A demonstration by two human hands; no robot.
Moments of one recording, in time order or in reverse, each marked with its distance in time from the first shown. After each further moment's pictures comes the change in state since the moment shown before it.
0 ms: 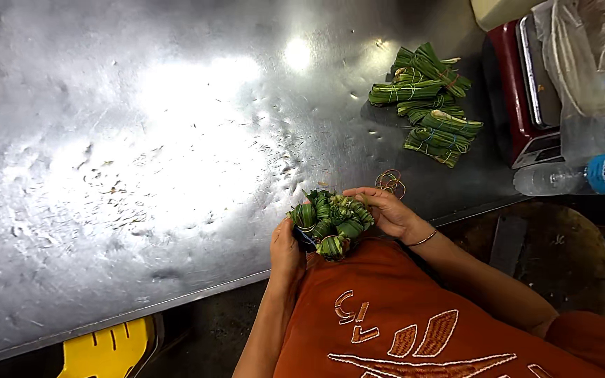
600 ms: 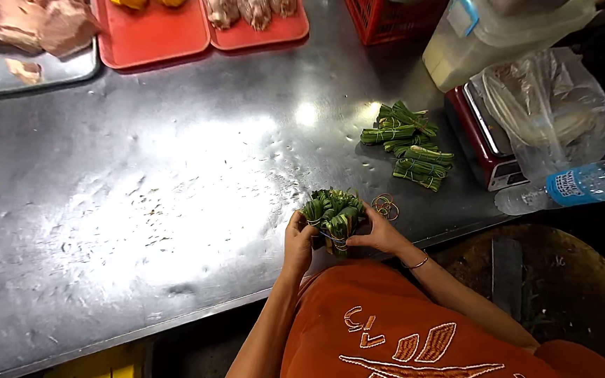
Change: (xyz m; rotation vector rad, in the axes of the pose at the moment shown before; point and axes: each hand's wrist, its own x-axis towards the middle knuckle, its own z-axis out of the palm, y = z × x) left_hand 0.027 -0.011 -0.008 0.076 -0.273 0.227; right_hand -0.017 0.018 0.005 -0.748 0.022 -0.539
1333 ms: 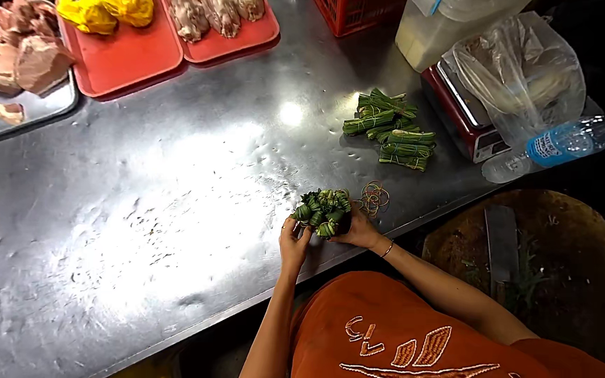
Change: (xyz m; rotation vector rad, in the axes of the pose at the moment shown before) left_hand 0.005 -0.049 -0.040 0.470 -0.054 0.182; right_hand 0.000 0.064 0.042 -0.210 0.235 -0.143
